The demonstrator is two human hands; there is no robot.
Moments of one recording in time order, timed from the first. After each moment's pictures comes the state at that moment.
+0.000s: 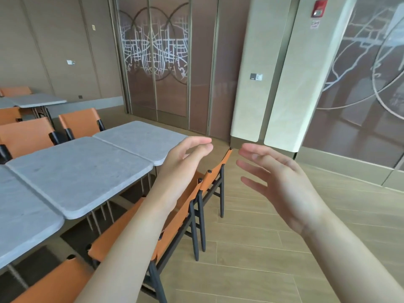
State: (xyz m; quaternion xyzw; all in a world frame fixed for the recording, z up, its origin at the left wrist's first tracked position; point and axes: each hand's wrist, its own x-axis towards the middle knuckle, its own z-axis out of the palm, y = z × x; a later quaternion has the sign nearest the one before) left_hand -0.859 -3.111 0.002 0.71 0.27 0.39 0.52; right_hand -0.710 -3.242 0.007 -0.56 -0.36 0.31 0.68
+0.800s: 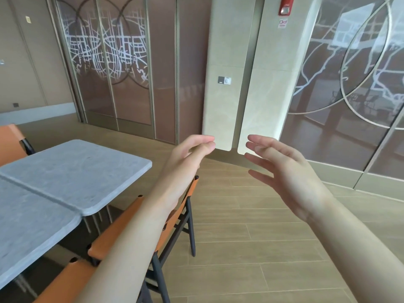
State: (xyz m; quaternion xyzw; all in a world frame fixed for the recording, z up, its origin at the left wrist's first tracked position) left_hand -0.504 -2.877 0.022 0.73 0.18 0.35 0.56; right_hand -0.364 -3.026 0.034 -0.61 -0.34 0.22 0.68
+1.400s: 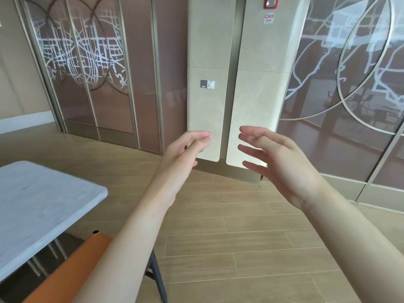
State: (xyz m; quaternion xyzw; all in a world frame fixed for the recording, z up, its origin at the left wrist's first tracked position) left_hand -0.160 -2.784 0.037 0.72 0.18 0.37 0.56; right_hand -0.021 -2.928 0.057 -0.61 -0.36 0.23 0.67
